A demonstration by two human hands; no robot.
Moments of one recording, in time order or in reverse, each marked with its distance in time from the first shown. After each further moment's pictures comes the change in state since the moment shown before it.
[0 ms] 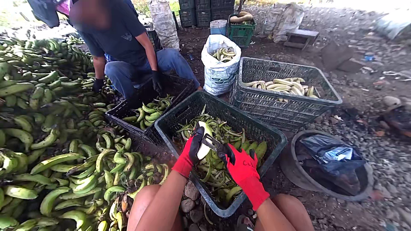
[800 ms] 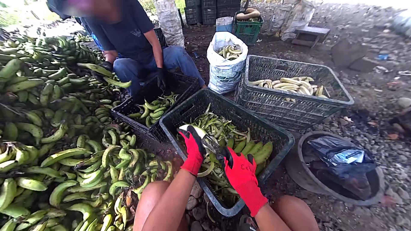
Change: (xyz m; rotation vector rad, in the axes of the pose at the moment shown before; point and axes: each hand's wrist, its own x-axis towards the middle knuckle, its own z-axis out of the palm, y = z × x) left_hand -0.003 0.007 0.018 0.401 0.690 0.041; right_hand -0.016 -0.019 0.013 0.012 -0.008 0.007
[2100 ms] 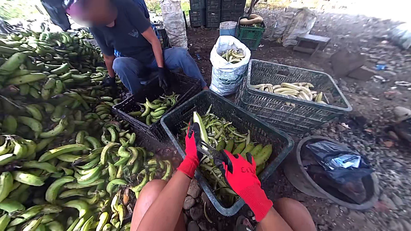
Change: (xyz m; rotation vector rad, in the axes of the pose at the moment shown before) left_hand 0.006 -0.006 -0.013 -0.272 -0.223 0.120; right_hand -0.006 -0.001 -0.014 -0.080 -0.059 -0.158
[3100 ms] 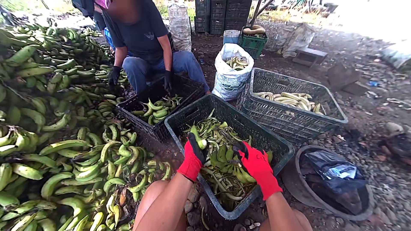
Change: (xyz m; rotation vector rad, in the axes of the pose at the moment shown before) left_hand -0.023 0.010 -0.019 0.121 0.049 -0.164; right_hand 0.037 0.039 -0.020 -0.011 0.086 0.046
